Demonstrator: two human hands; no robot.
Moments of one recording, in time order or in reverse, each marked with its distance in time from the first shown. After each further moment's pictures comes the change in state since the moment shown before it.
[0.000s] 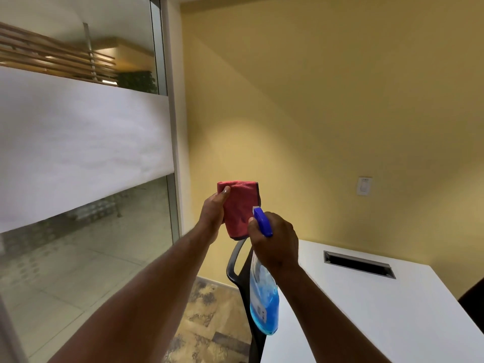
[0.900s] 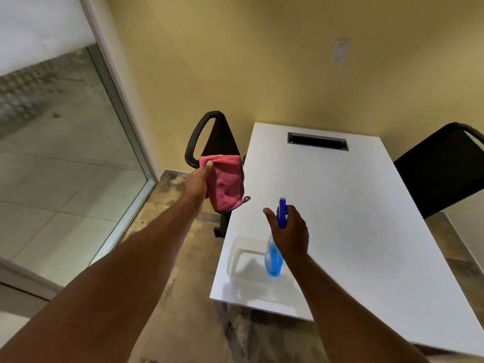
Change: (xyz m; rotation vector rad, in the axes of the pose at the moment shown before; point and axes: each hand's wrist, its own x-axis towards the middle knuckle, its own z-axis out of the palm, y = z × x) left_hand -0.099 -0.215 0.033 0.019 0.040 -0.487; right_hand -0.244 0.214 -0.047 -0.300 0.016 0.528
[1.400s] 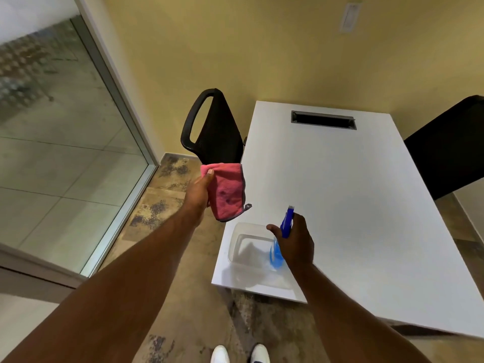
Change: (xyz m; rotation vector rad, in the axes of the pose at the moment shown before) left_hand -0.001 -0.065 -0.004 0.047 0.004 -0.081; right_hand -0.039 0.067 0.014 -0.116 -0.163 0.165
